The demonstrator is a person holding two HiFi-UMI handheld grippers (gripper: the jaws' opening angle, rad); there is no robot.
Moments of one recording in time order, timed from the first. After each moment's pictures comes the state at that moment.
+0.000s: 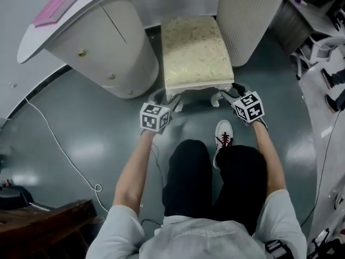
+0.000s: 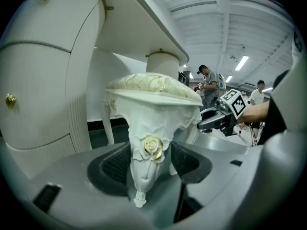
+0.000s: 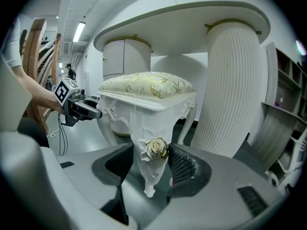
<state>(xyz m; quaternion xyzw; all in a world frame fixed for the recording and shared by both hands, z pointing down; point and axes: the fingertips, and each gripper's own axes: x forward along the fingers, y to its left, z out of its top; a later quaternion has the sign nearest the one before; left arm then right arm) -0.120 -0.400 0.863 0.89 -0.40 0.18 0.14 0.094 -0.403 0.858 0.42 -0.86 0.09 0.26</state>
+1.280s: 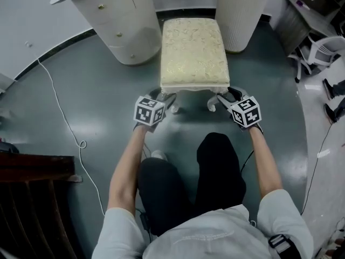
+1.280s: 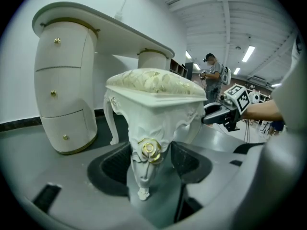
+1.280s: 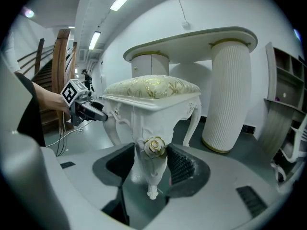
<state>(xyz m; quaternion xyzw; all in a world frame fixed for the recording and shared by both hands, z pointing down) -0.081 -0.198 0.867 0.85 -0.44 0.22 0.17 0.133 -0.213 0.858 0.35 -0.90 0.08 0.24</state>
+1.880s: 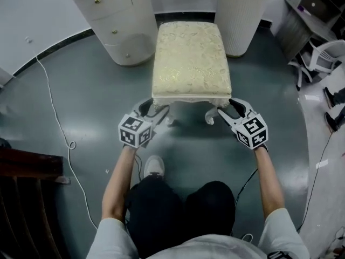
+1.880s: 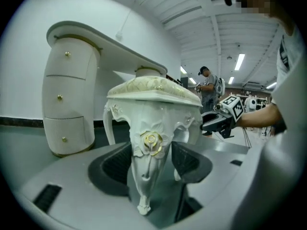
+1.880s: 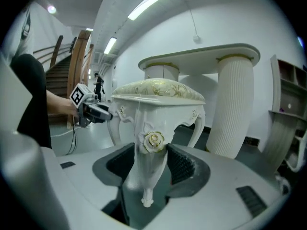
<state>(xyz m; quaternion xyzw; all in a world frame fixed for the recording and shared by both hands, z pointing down) -0.075 -0.145 0.861 0.87 -0.45 0.14 0.11 0.146 -0.161 0.857 0.32 -0.93 0.03 0.20</state>
